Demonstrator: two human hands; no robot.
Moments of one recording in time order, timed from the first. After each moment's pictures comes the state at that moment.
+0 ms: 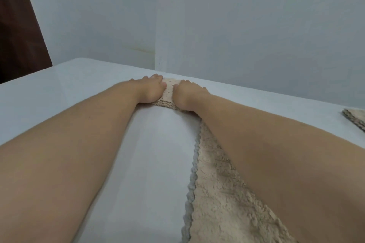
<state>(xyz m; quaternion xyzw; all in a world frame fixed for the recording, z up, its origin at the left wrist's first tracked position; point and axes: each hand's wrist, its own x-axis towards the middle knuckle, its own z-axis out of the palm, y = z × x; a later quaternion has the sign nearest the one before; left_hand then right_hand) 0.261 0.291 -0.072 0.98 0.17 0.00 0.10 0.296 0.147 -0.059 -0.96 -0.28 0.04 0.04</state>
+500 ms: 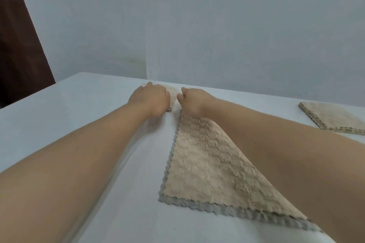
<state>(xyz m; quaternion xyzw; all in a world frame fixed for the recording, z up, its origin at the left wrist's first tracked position) 0.185 0.191 -0.027 0.98 0.17 0.08 0.10 0.232 0.047 -0.003 -0.94 -0.32 0.05 0.08</state>
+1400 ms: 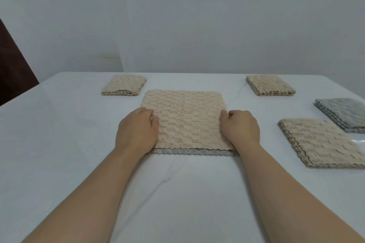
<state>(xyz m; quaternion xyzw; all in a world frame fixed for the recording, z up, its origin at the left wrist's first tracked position) 0.046 0.027 -0.057 0.96 0.17 0.19 0.15 0.148 -0.209 -0.071 -0.95 0.03 -0.10 0.30</state>
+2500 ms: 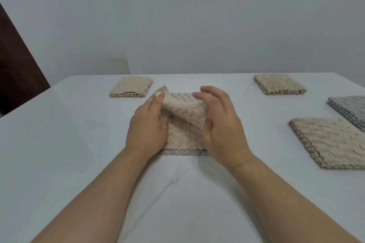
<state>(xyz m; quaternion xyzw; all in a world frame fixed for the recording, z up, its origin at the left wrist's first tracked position) 0.047 0.031 -0.061 0.94 0.08 0.25 0.19 0.076 -0.168 -0.043 -0.74 -0.38 -0.36 0.42</state>
